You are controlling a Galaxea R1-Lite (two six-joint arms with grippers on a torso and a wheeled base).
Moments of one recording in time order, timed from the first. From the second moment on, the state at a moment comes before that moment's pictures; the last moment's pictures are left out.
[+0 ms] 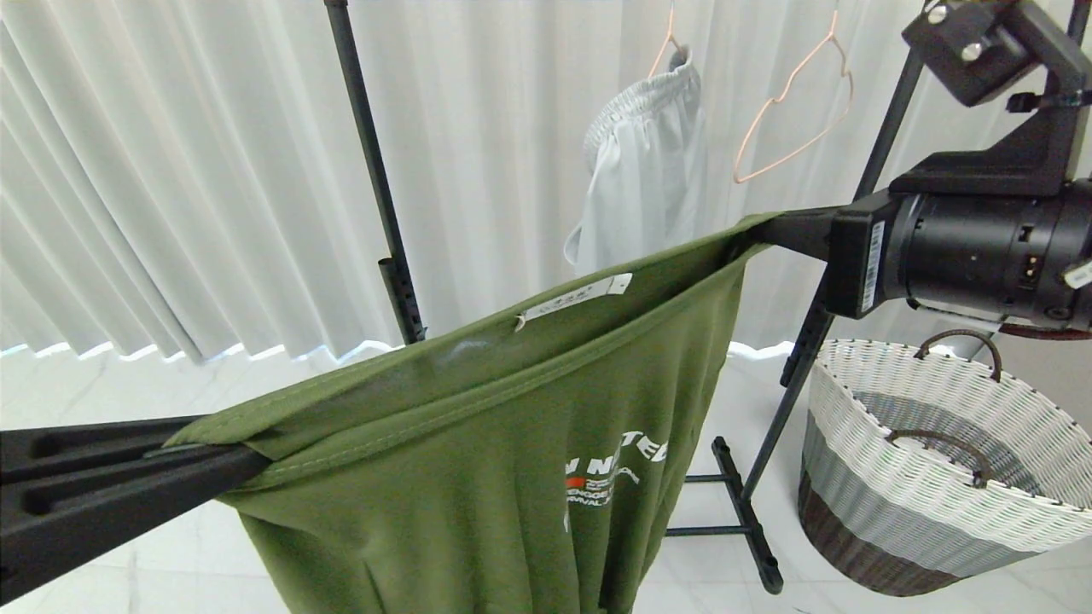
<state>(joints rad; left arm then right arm) -1.01 0.93 -0.92 0.21 0.10 0.21 0.85 1.41 -1.24 -0.02 -0.15 0.00</state>
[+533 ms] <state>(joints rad) -0.83 1.12 -1.03 0.09 0.14 0.07 0.83 1.28 -1.33 0.23 -0.15 0.00</state>
